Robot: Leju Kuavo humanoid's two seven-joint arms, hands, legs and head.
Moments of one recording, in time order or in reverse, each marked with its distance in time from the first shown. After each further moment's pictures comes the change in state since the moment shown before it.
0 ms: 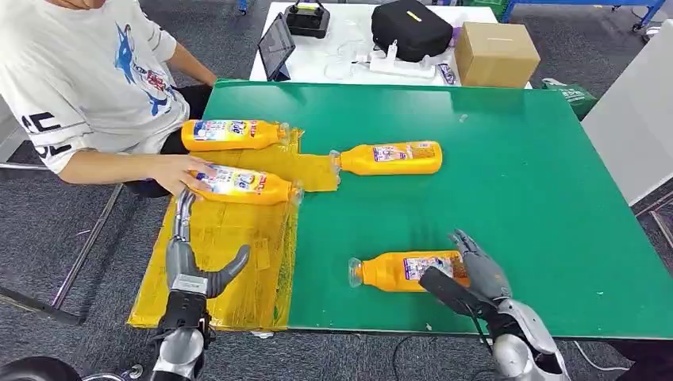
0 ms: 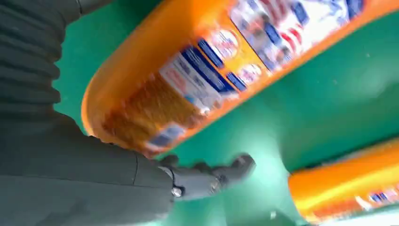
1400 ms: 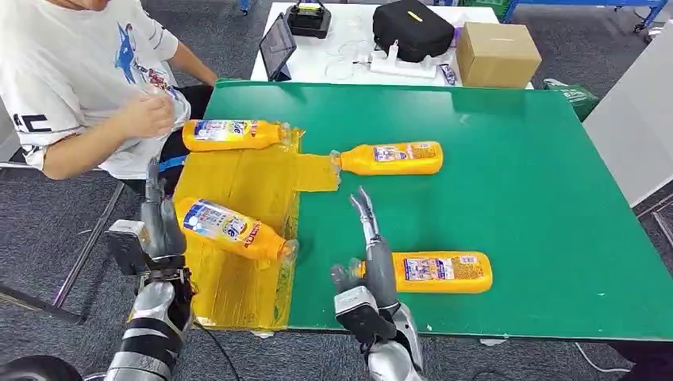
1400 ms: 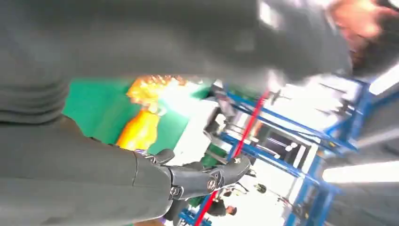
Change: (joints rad) left arm -0.229 0.051 0.143 0.172 0.291 -0.167 -0.014; right arm -0.009 0.470 0.282 0.008 -0.188 -0.478 -0.483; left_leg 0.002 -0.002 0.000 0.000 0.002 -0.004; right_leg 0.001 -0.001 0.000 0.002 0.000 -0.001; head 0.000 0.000
